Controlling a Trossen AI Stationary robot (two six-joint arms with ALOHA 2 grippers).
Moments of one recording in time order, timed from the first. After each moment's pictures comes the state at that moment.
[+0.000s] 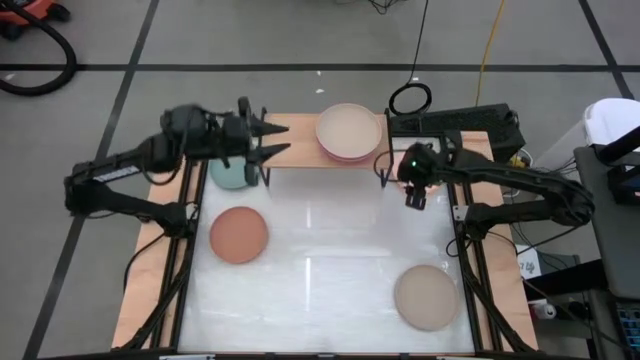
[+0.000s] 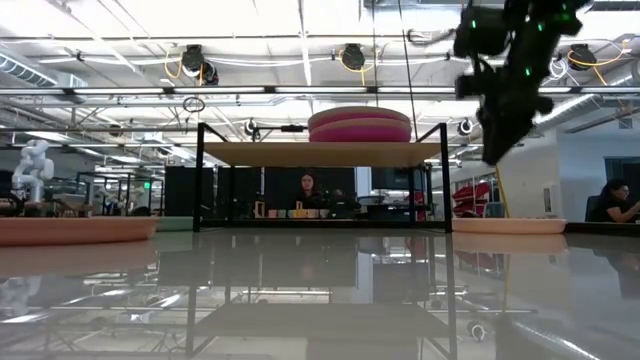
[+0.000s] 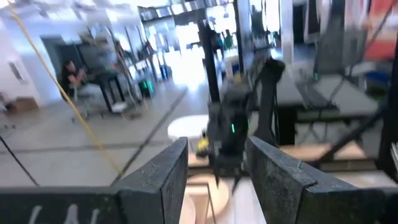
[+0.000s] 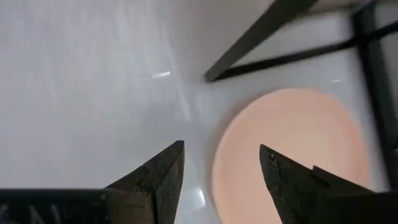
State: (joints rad) left arm 0.22 1.10 1.27 -0.15 0.09 0.19; right arm -0.45 1.07 0.78 -0.86 0.11 -0.23
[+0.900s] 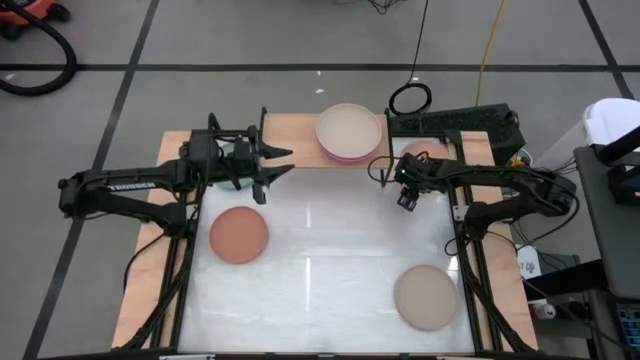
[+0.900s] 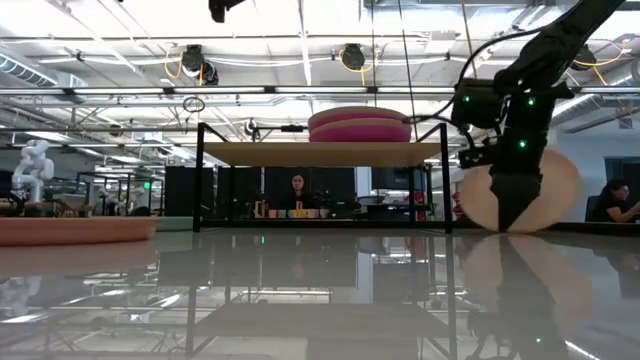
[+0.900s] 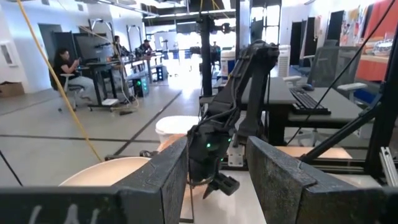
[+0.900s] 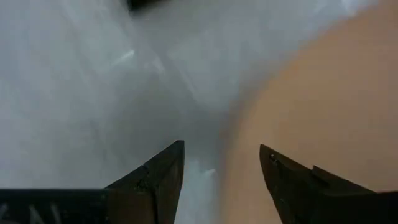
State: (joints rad) left arm 0.20 1.02 0.85 0.24 0.07 0.07; right arm -0.56 1.28 0.52 -0.53 0.24 -0.07
